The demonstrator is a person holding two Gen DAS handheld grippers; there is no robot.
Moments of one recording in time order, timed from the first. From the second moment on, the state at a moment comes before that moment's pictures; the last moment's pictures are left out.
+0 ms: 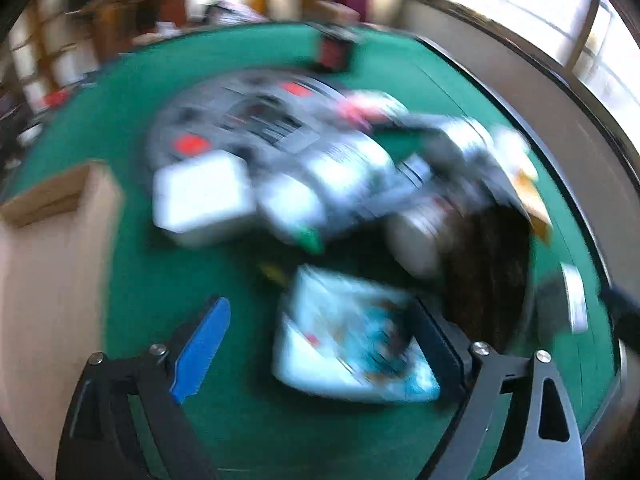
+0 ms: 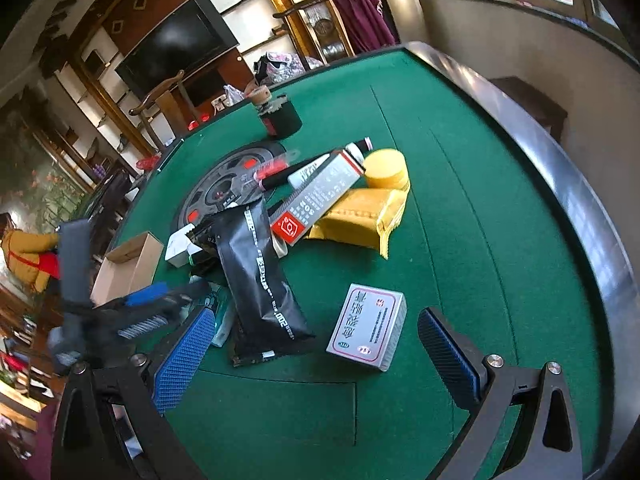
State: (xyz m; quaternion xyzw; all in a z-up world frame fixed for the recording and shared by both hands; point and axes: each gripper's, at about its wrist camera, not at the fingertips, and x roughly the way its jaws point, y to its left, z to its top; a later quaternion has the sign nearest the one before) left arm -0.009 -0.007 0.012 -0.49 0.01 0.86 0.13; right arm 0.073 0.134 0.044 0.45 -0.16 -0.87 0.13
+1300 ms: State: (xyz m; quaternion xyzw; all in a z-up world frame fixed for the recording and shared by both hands) left arm 0.095 -0.057 0.084 -0.42 0.03 0.87 0.24; right arm -0.003 0.277 0.056 0.49 0.01 -0.86 0.13
